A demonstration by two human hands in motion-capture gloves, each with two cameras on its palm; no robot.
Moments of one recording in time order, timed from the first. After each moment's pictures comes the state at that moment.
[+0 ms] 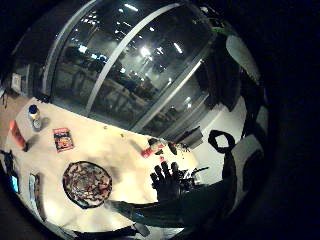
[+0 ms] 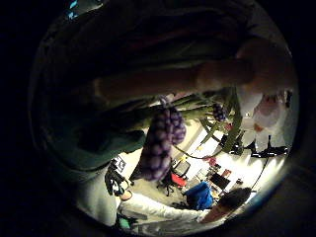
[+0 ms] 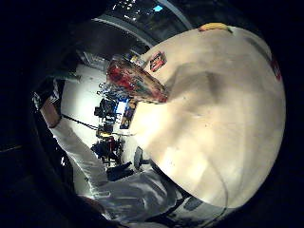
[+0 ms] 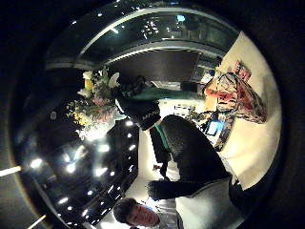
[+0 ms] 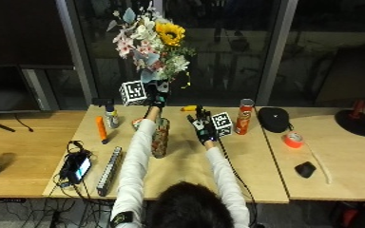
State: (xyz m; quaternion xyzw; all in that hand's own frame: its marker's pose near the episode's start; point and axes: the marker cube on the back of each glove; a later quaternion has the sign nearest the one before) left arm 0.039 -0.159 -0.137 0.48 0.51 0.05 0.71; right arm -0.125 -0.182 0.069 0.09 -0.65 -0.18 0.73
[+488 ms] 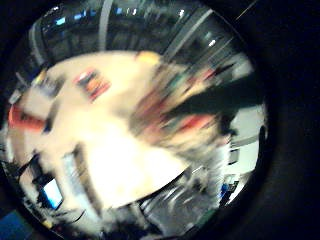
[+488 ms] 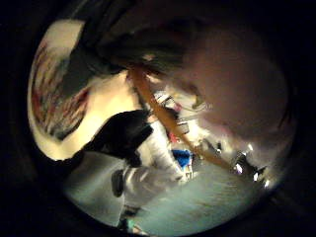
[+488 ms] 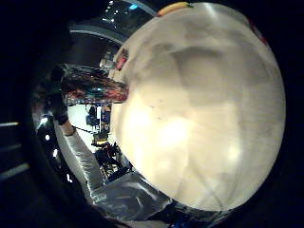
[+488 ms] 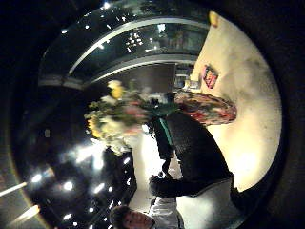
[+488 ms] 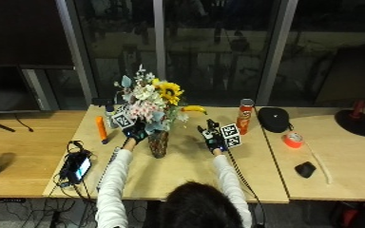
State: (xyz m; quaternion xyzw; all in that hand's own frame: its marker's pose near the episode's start) left arm -0.044 -0.190 0.076 0.12 0.36 0.09 0.92; right arm -0.085 -0.181 0.137 0.07 -0.62 -0.08 0.78
